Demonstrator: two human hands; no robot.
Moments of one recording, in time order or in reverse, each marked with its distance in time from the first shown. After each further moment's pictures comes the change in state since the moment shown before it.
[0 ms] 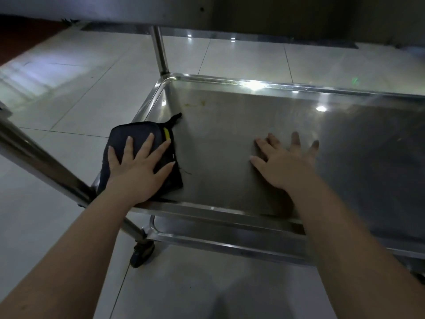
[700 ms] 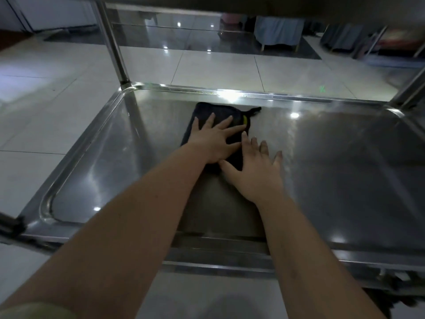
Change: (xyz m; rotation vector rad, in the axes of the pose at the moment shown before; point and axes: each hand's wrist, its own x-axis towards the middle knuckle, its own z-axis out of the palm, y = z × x) left_hand 0.136 0.224 -0.010 -0.063 -0.089 0.439; right_hand 0.019 0.025 0.023 0.299 0.209 -0.001
